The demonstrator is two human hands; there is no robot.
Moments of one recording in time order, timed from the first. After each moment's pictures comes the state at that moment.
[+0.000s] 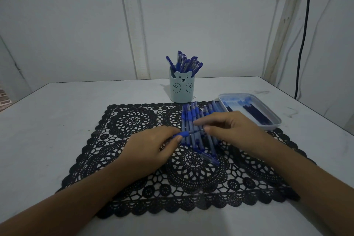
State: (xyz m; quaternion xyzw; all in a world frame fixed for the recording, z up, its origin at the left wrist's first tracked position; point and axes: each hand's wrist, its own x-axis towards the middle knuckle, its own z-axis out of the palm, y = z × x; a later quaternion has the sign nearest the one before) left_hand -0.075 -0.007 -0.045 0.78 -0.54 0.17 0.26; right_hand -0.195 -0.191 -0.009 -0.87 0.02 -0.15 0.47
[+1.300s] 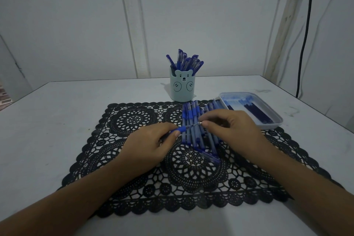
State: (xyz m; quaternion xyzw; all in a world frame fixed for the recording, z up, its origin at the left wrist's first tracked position) left_hand -0.072 -0.007 -0.042 0.79 -0.52 0.11 0.31; right_hand -0.195 -0.175 -0.013 -0.87 0.06 -0.27 0.41
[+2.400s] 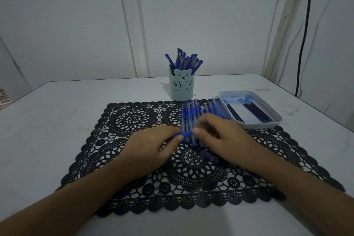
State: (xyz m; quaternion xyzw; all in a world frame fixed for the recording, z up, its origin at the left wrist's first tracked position) left_hand -0.075 -0.007 -0.045 0.78 -0.55 0.13 0.27; right_hand -0.197 -0.168 -0.020 -0.92 0.01 -0.19 0.34
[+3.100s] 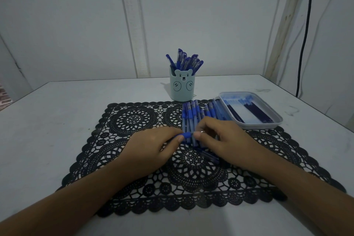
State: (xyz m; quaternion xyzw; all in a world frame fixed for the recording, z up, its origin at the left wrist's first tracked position) left_hand -0.076 -0.008 -0.045 0.78 -0.55 0.15 0.27; right_hand -0.196 -0.171 -0.022 -0.93 -0.01 -0.18 0.32
